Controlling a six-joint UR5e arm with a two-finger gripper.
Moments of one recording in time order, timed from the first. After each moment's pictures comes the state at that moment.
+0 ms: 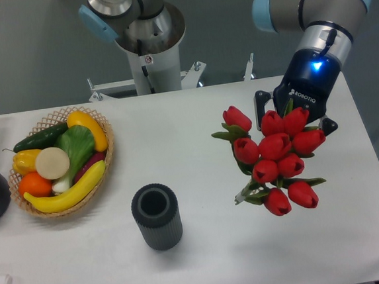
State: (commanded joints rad) arm 2.84 -1.87 -1.59 -0.75 0.35 0.92
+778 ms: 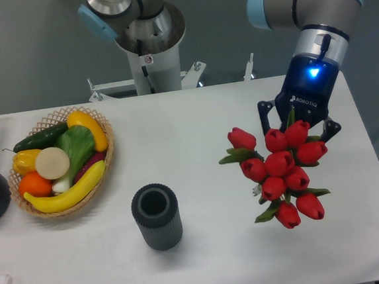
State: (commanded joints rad) arm 2.83 -1.85 -1.61 -0.75 0.65 1.00
